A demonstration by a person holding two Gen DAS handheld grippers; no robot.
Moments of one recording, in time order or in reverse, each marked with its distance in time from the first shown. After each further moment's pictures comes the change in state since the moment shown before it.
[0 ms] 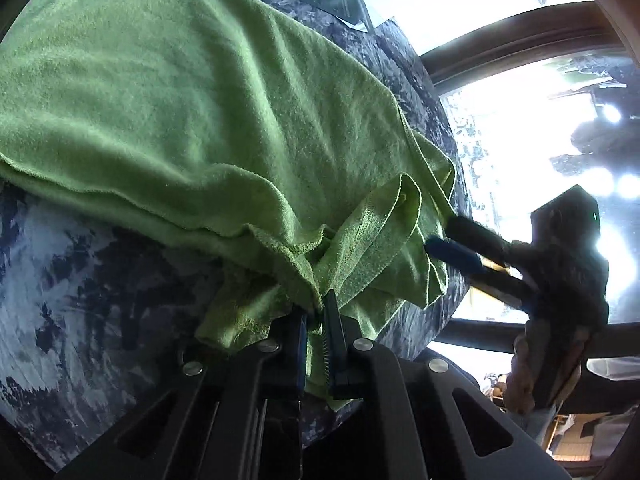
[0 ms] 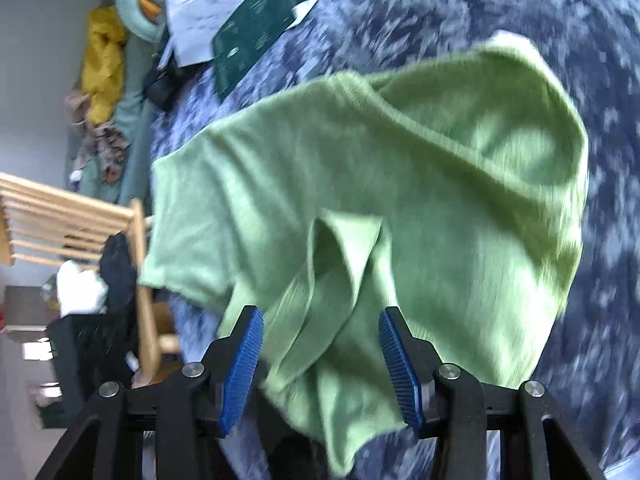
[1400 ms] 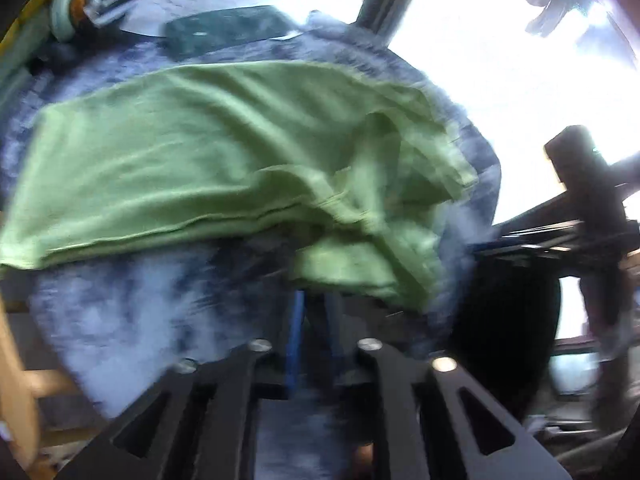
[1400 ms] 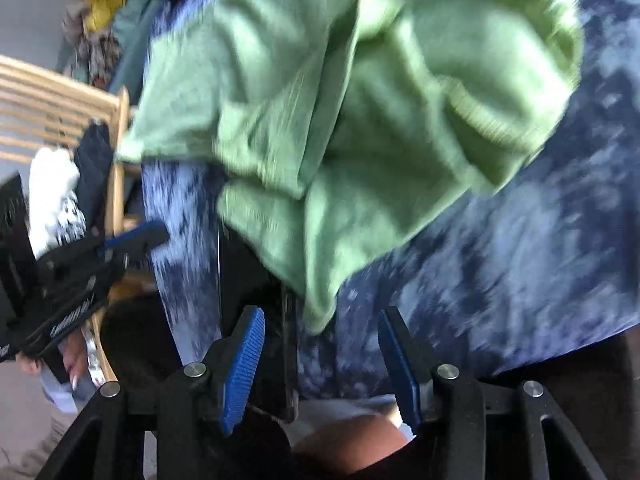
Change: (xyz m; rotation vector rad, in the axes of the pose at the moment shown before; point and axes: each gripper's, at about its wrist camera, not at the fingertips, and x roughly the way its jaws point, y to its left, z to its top) left arm -0.046 -0.026 -0.024 0.465 -0.008 0.206; right arm -0.009 0.004 -0.092 -0.129 0.137 -0.069
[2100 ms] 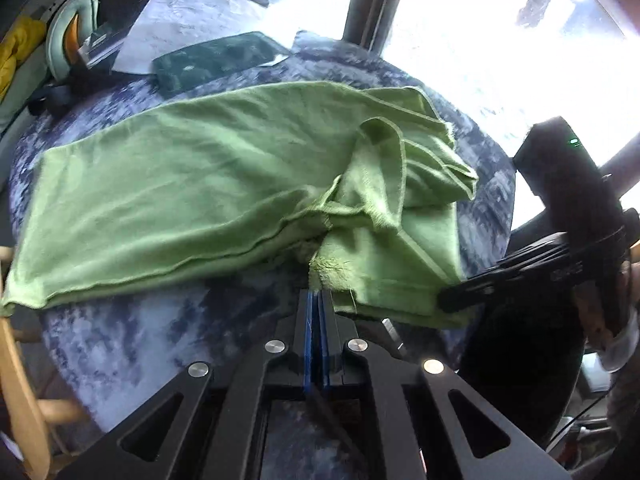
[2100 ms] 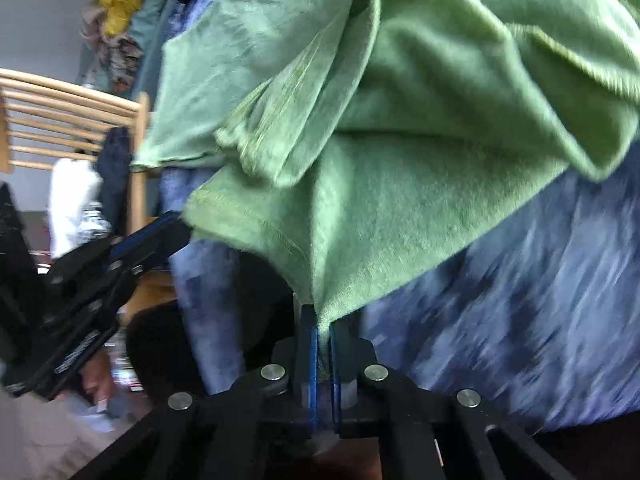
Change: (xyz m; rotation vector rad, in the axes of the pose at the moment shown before) left arm 0.008 -0.023 -0.012 0.095 -0.079 0.163; right arm 0.037 -0.005 0.010 0.022 0.064 0.153
